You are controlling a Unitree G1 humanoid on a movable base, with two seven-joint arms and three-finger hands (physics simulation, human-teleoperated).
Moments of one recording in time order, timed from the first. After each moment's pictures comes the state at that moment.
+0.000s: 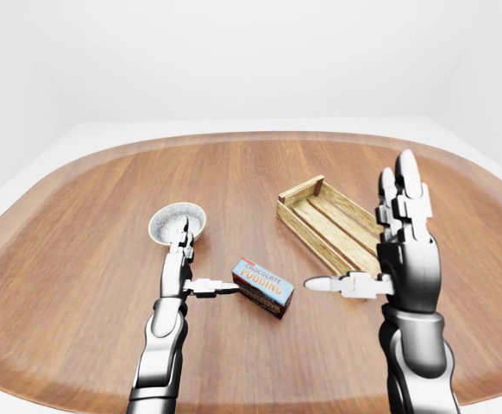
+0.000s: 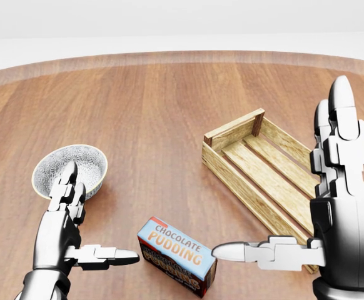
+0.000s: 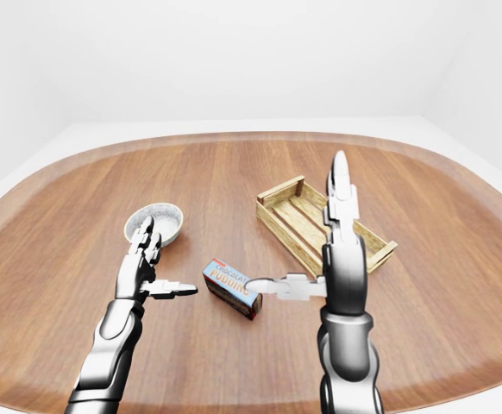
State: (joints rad) left arm -0.01 0.02 0.04 0.03 -0.02 0.00 -0.04; right arm 0.16 0.00 0.03 -0.69 -0.24 -0.04 -0.02
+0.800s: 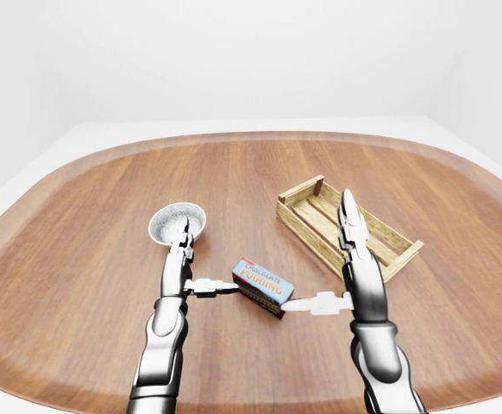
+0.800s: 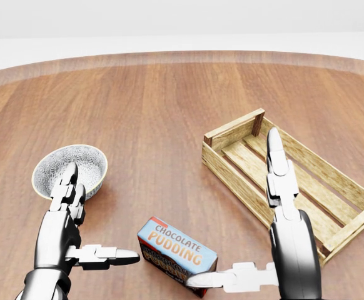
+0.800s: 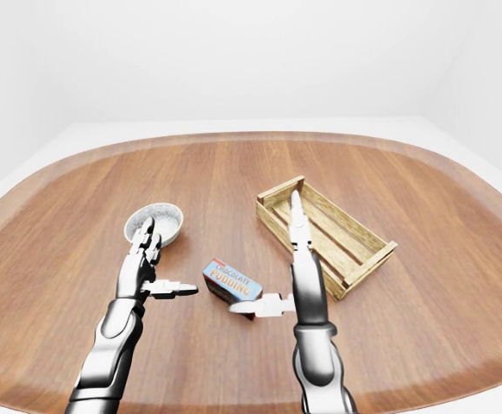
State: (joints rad) left arm -0.02 0.02 0.04 0.04 0.00 0.01 -0.03; right arm 0.25 -0.02 0.18 -0.52 -0.33 -0.09 -0.10
